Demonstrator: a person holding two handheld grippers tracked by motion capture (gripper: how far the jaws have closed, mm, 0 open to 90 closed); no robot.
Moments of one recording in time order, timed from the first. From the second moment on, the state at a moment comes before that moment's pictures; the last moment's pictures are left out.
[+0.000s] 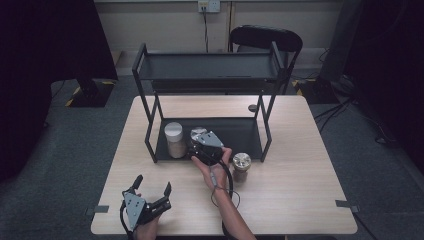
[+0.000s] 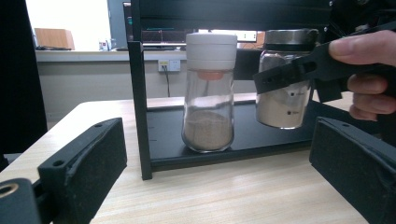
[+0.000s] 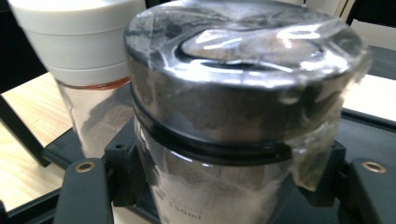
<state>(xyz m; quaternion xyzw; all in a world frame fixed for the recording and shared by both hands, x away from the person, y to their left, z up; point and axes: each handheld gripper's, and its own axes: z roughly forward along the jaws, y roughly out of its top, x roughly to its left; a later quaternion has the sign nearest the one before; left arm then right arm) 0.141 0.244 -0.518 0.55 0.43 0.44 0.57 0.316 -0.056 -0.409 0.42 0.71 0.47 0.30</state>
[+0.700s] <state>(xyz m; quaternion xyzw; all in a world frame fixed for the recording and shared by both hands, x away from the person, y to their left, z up) 0.141 0.244 -0.518 0.55 0.43 0.44 0.57 0.345 -0.041 -0.419 0.44 0.73 0.43 0.30</state>
